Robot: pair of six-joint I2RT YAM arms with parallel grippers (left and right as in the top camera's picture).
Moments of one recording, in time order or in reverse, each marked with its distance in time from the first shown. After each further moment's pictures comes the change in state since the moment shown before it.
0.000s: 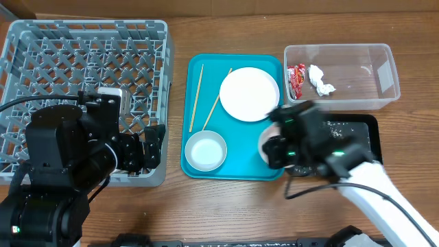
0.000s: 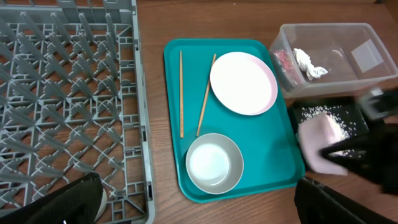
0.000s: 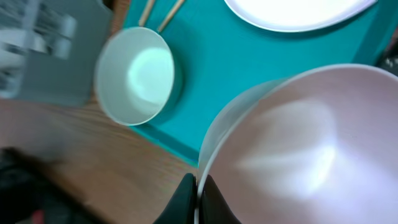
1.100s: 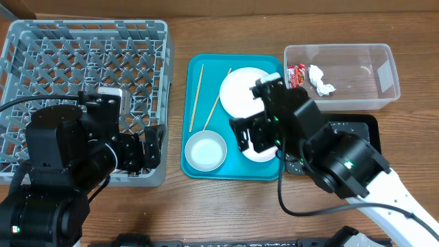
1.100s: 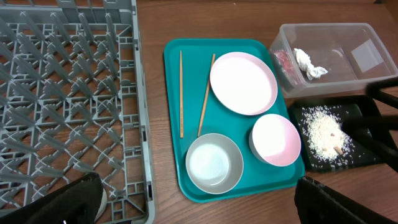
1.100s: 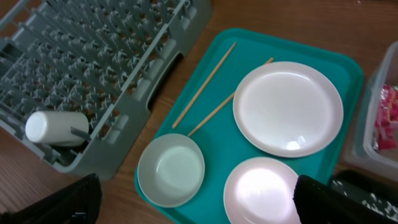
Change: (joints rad) left arm 0.000 0.000 0.000 0.000 0.000 0.000; right arm 0.189 0.002 0.338 -0.011 0.296 0.035
